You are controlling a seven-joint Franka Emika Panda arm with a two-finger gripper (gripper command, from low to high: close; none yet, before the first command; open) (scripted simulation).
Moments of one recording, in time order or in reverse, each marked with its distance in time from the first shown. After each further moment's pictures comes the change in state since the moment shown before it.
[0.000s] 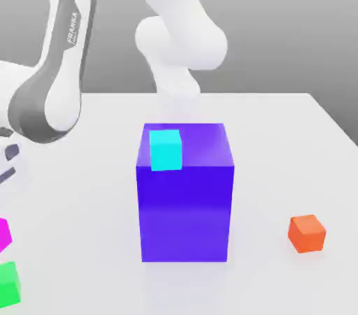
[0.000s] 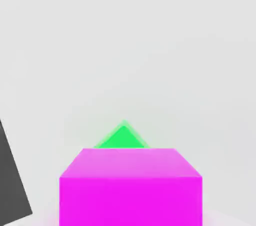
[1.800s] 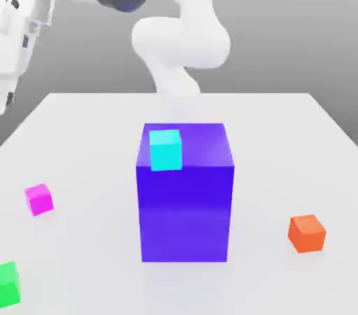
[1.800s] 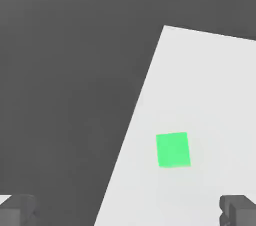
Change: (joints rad) arm 0.114 -0.684 -0.103 -0.338 -0.004 -0.015 -0.401
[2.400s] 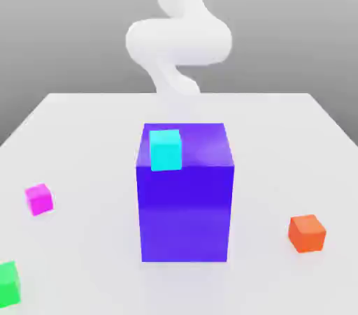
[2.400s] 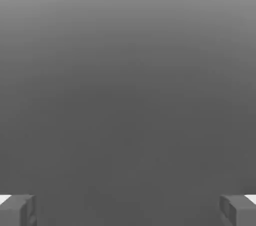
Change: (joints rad) arm 0.517 -0.452 0.001 0.234 0.080 -0.274 -0.828
